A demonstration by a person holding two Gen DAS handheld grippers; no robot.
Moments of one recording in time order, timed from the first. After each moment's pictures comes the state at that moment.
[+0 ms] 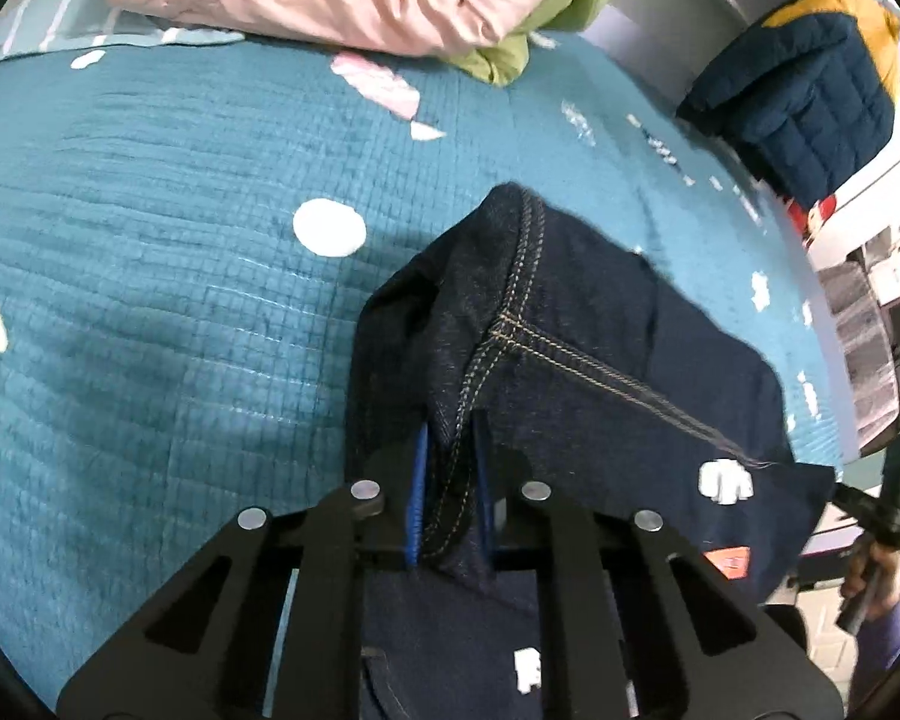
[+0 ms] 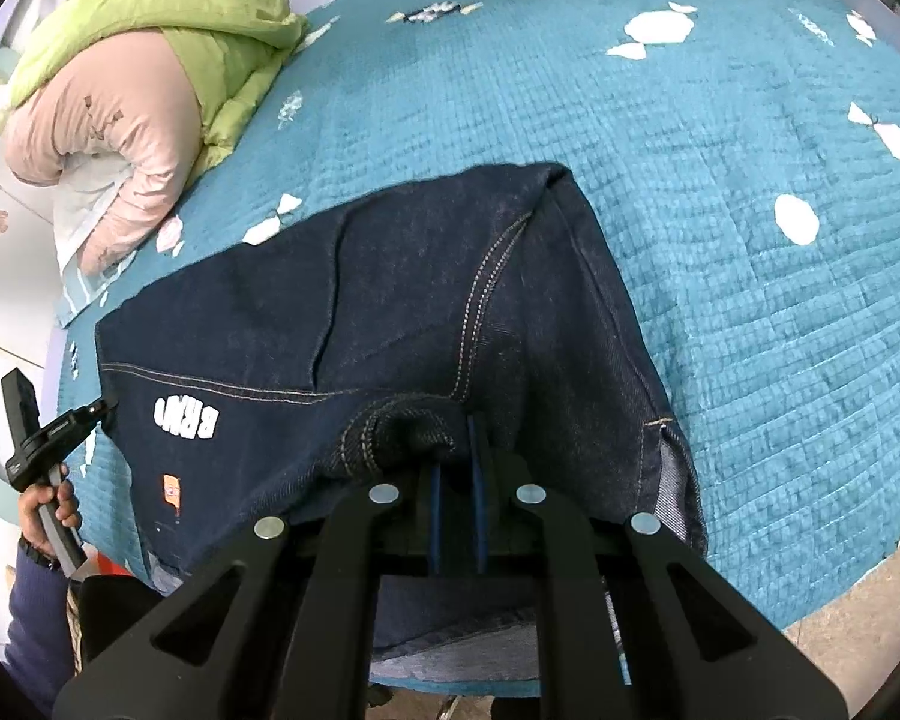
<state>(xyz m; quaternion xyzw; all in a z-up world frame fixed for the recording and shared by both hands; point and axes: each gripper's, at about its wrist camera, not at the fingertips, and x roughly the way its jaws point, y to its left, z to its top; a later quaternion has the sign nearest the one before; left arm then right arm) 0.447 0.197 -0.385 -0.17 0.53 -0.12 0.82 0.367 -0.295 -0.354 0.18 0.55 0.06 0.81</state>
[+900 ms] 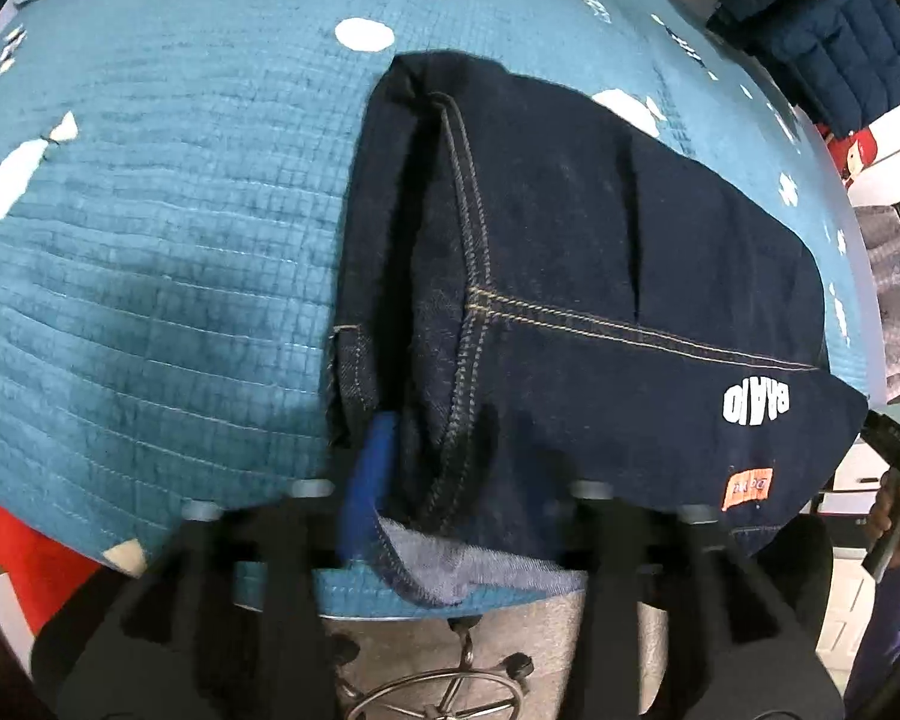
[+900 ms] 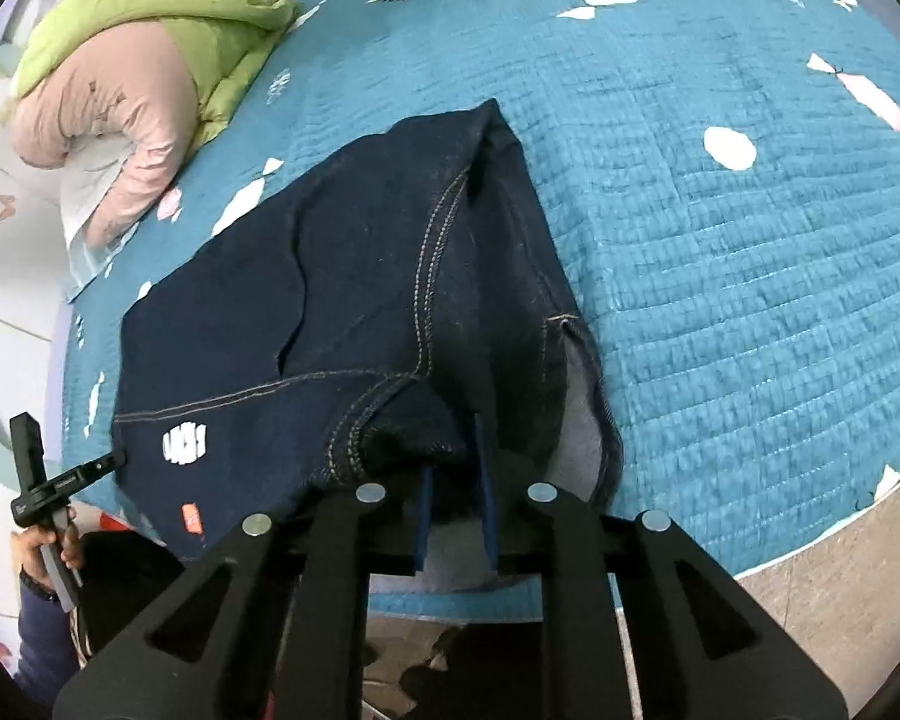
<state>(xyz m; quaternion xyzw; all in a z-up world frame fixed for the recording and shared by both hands) 0.339 0.165 -0.392 -0.13 0.62 -0.08 0.77 0.323 -0.330 -0.358 0.17 0.58 0.07 0.79</state>
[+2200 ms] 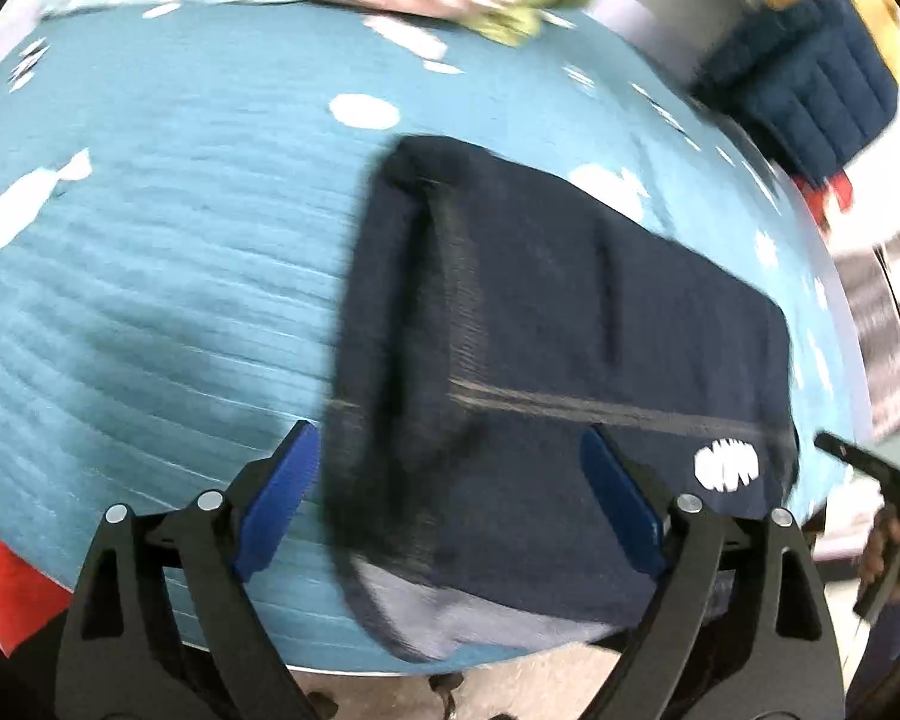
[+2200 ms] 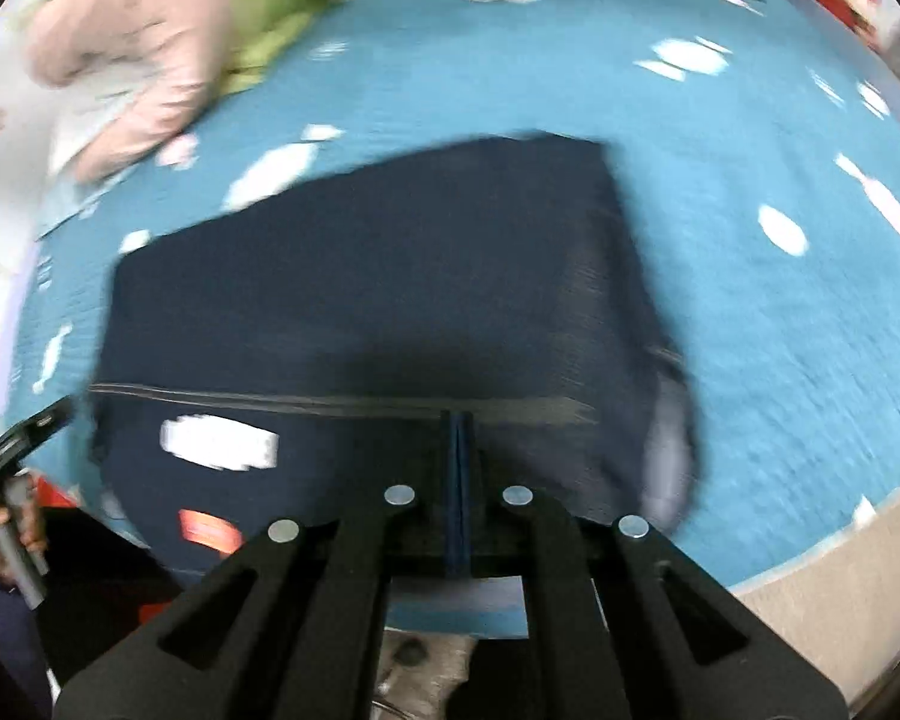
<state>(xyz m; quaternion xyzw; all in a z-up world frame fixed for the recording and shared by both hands) 0.345 0.190 -0.387 -0.17 0.55 -0.06 0.81 0.348 -0.209 -0.355 0.07 0.57 0.09 0.81</state>
